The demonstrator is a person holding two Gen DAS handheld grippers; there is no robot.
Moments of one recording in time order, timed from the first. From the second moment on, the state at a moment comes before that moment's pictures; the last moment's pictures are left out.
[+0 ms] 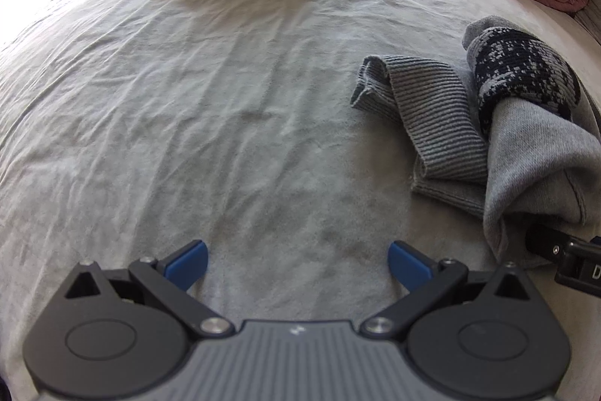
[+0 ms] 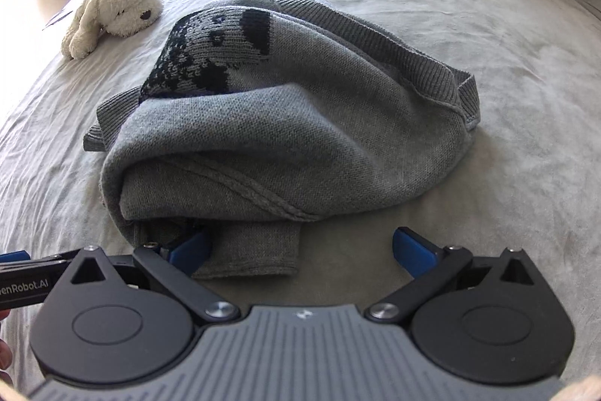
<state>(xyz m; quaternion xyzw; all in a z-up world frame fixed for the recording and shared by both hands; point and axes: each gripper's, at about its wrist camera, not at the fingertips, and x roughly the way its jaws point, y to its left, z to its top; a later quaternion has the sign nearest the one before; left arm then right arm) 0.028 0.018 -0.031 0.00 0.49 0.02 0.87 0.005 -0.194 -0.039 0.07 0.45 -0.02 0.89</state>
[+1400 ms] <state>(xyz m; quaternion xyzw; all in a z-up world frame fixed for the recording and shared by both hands) 0.034 0.044 -0.016 -0.06 0.45 -0.02 0.89 -0.009 -0.210 0.019 0.14 0.39 0.07 0.91</state>
